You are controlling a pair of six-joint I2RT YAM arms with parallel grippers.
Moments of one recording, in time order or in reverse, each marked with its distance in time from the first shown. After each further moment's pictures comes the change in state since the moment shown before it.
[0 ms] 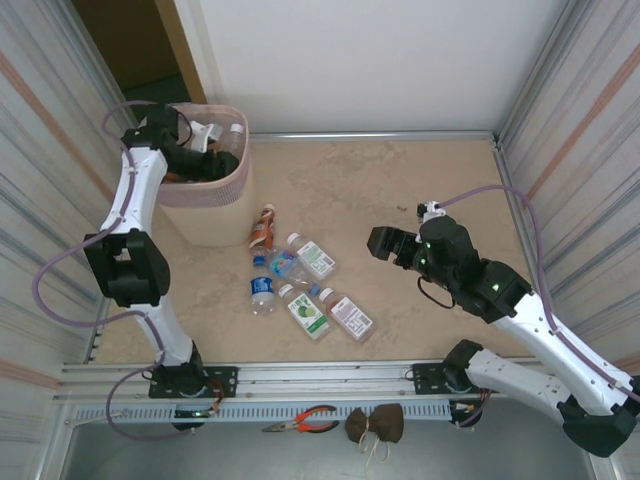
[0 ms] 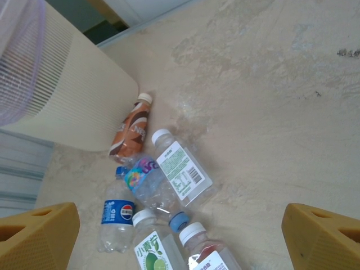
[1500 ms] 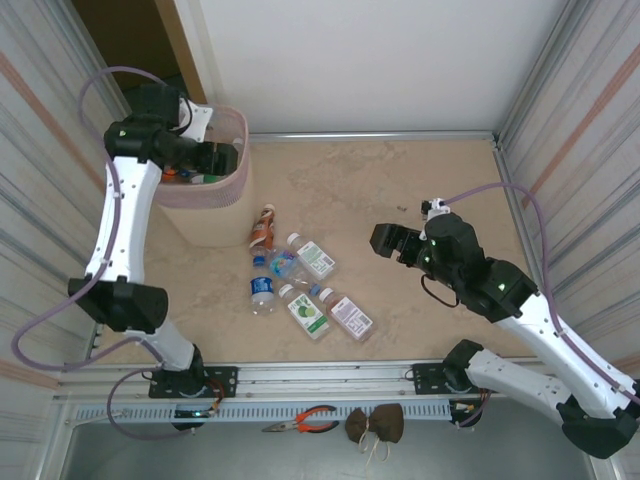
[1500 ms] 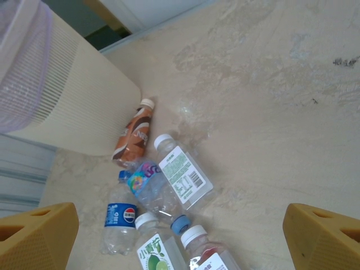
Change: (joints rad) left arm -0.149 -0.232 0.159 -0.144 -0.435 -0.005; right arm -0.015 -0.003 0.047 -0.034 0.000 -0.015
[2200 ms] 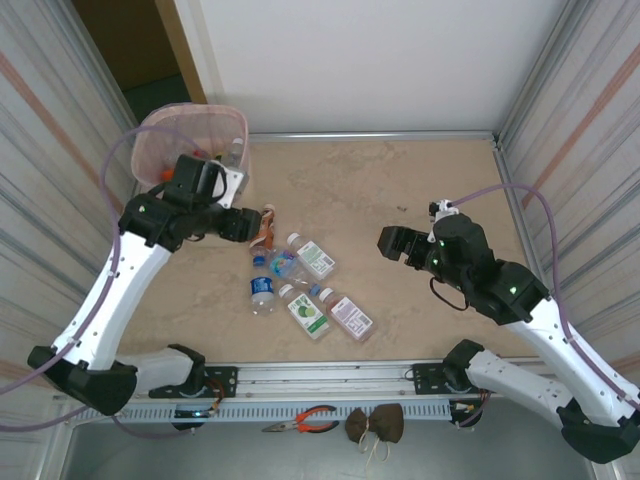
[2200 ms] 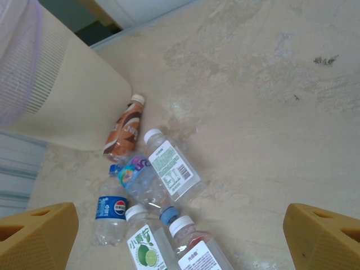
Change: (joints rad) left arm -0.321 -0.436 -0.596 0.134 -0.210 -0.172; right arm -0.024 -0.026 0.032 -0.090 -0.010 -0.023
